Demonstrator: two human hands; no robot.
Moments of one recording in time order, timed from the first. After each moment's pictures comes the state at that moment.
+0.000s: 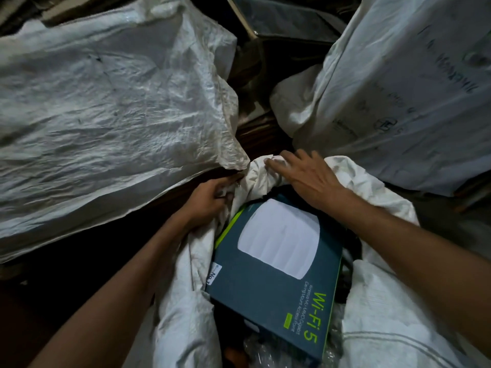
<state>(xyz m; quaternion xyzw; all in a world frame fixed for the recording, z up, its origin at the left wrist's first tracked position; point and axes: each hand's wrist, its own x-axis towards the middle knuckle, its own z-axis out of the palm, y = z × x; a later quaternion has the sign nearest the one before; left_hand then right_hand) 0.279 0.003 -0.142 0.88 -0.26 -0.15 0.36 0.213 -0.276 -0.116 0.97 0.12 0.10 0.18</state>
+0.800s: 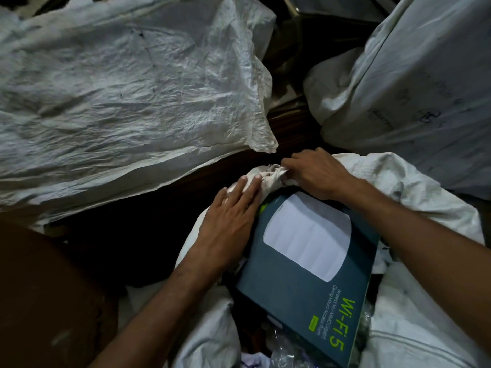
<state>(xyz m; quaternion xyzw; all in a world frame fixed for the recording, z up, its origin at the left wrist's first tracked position) 0.152 0.022 -0.096 0.94 -0.34 -0.05 -0.05 0.218 -0.232 -0.103 0.98 0.19 0.03 0.01</state>
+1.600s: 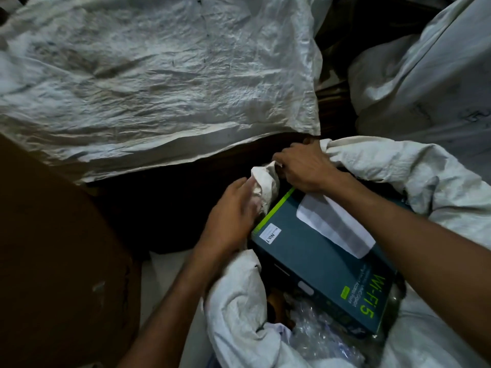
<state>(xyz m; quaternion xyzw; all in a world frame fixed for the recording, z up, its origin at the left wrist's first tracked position) 0.126 0.088 -0.118 0.91 -0.10 -0.10 0.40 0.222 -0.124 -0.106 0.98 0.21 -0.01 0.06</state>
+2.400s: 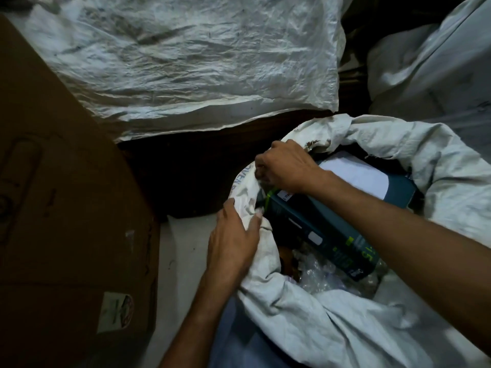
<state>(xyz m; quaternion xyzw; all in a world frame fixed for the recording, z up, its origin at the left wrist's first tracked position) -0.001 0.111 -0.118 0.92 0.10 -0.07 0.38 0.143 -0.035 -0.078 0.96 0.28 -0.03 0.05</state>
